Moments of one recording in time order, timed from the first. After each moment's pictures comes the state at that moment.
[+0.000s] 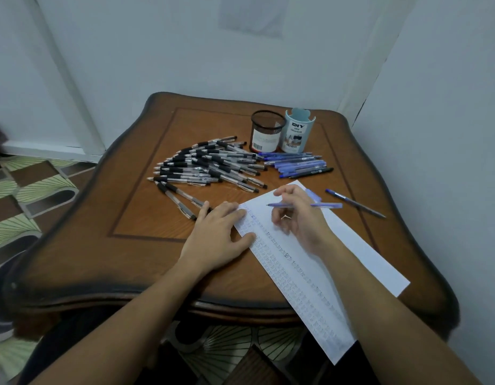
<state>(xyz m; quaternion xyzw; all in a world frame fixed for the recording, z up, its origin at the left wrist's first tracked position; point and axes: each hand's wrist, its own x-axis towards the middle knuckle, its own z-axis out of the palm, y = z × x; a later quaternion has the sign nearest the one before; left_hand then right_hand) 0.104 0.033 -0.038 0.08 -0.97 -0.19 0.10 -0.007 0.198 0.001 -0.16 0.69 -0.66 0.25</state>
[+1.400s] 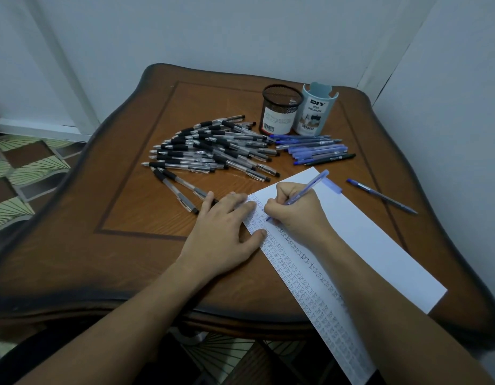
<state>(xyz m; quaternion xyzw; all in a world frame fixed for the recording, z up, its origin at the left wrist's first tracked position) 0.101 0.029 -0.049 0.07 -0.97 -0.19 0.13 -0.020 0.162 -0.040 -0.25 0.76 -0.58 0.15</state>
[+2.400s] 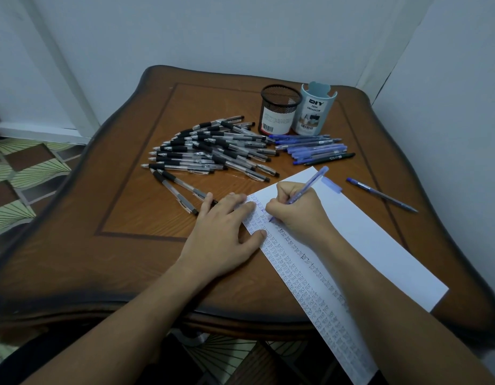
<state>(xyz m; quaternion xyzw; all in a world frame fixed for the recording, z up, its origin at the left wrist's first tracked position) 0.102 0.030 -0.046 0.07 -0.97 -0.18 0.12 -0.023 0.164 -0.037 -0.25 0.78 -0.56 0.15</state>
